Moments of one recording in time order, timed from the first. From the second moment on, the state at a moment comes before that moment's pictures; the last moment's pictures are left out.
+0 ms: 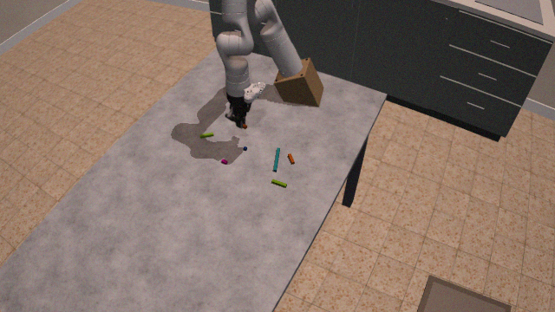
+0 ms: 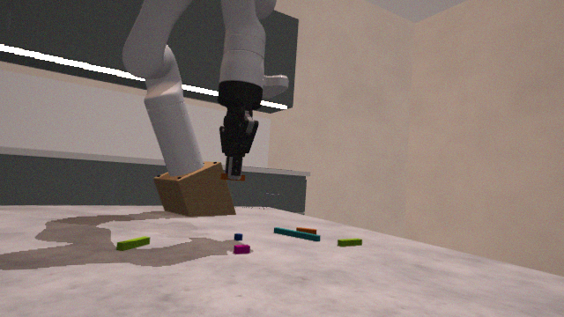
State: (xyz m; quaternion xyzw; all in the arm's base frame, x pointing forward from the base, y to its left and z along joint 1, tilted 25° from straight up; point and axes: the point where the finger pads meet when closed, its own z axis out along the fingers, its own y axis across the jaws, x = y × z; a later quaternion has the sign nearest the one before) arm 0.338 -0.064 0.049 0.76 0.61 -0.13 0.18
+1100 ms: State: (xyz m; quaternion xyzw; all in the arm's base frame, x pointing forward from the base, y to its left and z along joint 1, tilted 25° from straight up) arm 0.347 -0.078 0.053 0.71 0.68 -0.13 0.17
